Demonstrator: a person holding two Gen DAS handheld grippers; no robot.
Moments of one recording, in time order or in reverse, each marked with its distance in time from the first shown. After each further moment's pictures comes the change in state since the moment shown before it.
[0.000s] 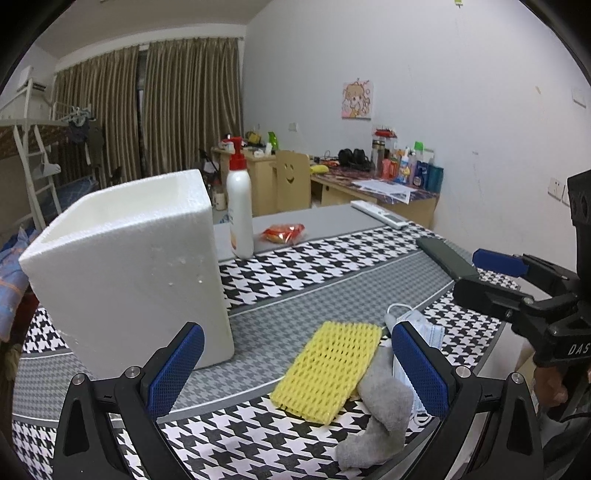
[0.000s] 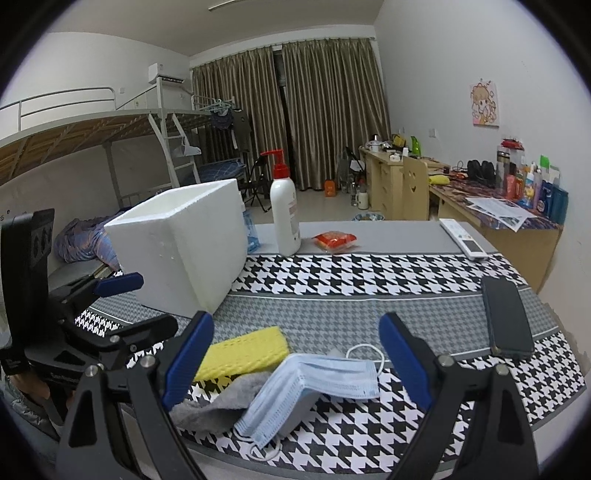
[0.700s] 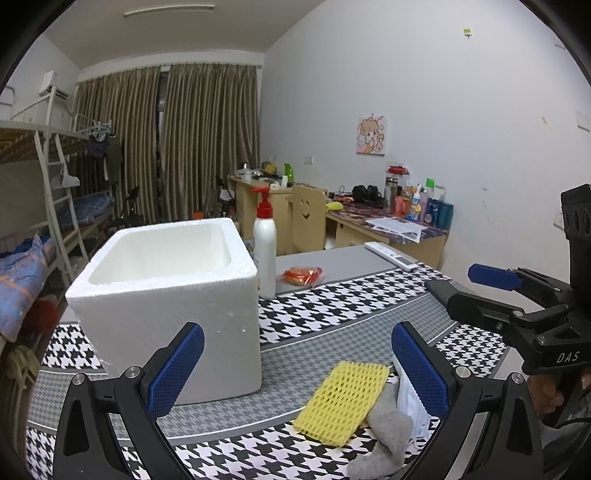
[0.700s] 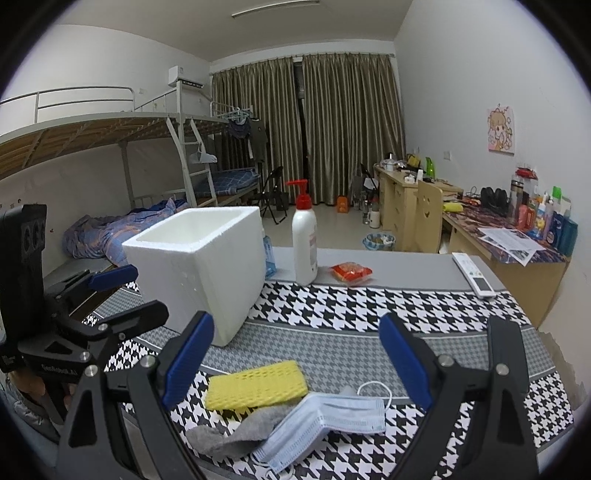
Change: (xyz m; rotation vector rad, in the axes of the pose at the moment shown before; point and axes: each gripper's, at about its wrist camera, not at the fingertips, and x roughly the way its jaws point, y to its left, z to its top) left arm -0.041 0.020 0.019 -0.043 -0.132 0.044; right arm -0.004 0.018 0.027 -0.068 -0.047 0.027
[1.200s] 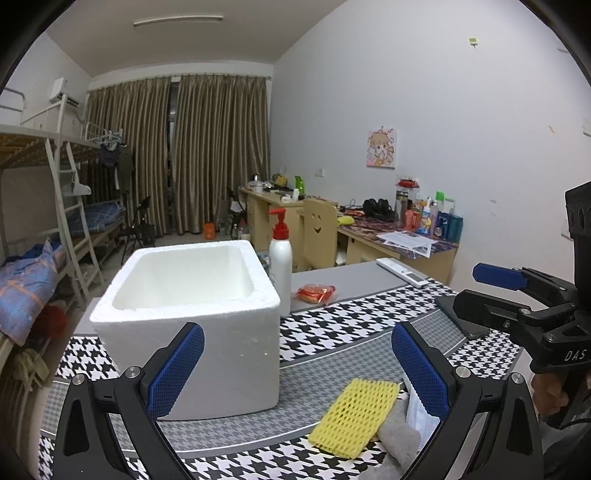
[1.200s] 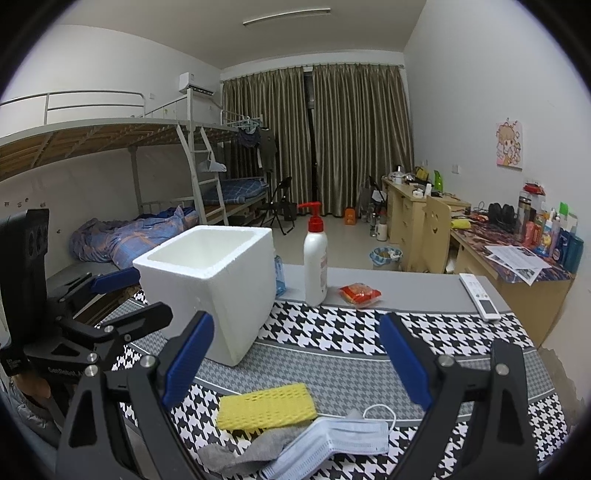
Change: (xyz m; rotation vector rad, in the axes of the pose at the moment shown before) left arm -0.011 0.009 0.014 -0.002 -0.050 0.038; right arm -0.004 0.012 0.020 -0.027 -0.038 0.032
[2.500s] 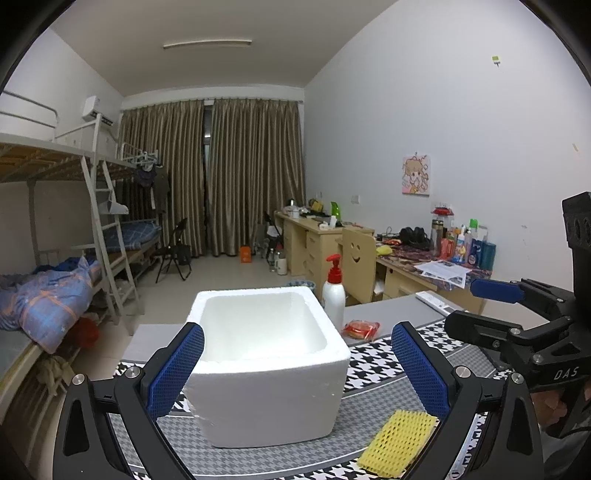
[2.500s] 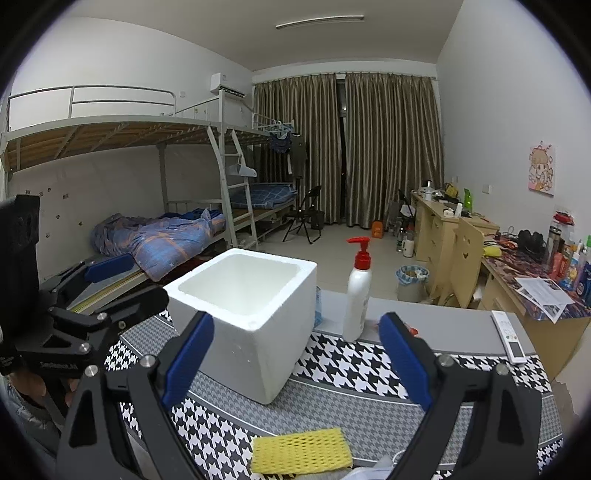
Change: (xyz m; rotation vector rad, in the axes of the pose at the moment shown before) left arm -0.023 0.031 0.029 -0.020 -0.099 0.147; right arm 0.025 0.040 0.040 -0.073 -0.033 0.090
